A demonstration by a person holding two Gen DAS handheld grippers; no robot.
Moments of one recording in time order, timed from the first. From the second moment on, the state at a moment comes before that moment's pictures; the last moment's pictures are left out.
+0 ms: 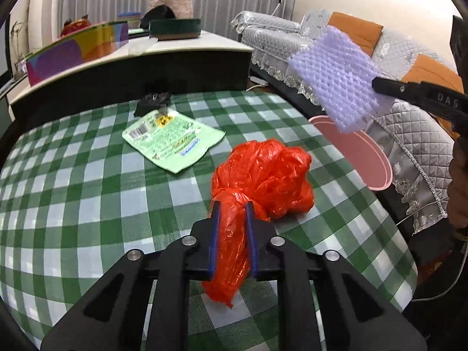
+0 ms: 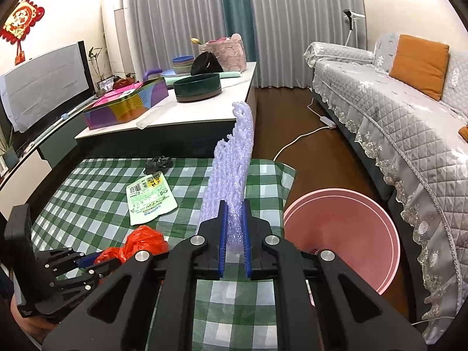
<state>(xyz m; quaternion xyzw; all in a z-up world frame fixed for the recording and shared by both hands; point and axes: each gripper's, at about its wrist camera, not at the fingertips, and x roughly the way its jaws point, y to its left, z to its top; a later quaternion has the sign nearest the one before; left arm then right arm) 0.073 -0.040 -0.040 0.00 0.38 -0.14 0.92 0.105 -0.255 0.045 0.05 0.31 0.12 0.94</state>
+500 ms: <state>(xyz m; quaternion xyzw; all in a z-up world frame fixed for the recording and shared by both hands) 0.060 -0.036 0.000 0.00 0.32 -0.10 0.94 0.082 -0.259 0.060 0.03 0.29 0.11 0.95</state>
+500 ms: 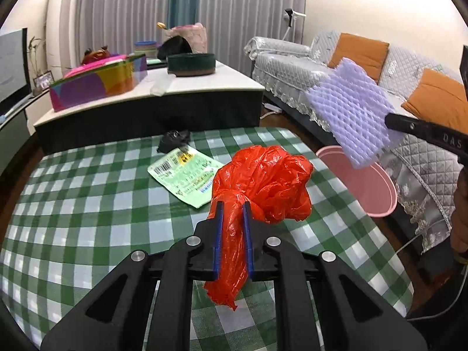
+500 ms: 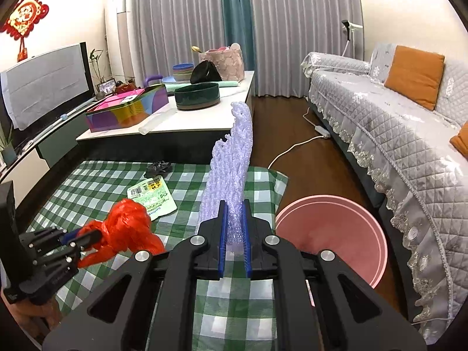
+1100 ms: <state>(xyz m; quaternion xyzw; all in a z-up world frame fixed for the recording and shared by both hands) 0.077 -0.096 0.030 0.00 0.27 -0.12 0.96 0.078 -0.313 0.062 0.00 0.28 0.03 0.96</state>
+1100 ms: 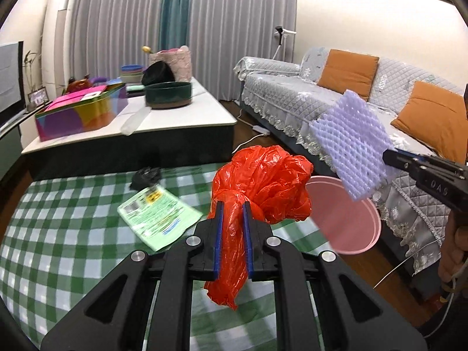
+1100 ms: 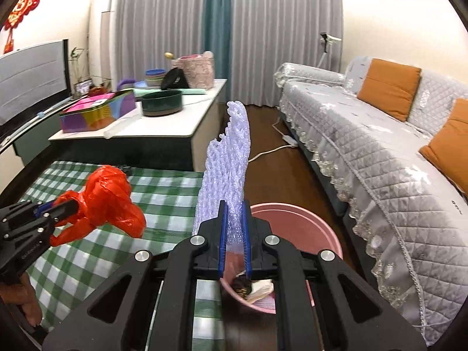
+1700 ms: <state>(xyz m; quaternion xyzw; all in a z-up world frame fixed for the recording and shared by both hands) 0.125 -0.186 0.015 0.03 0.28 -0.17 0.95 0.093 -0.384 0.036 0.00 0.29 -0.04 0.96</state>
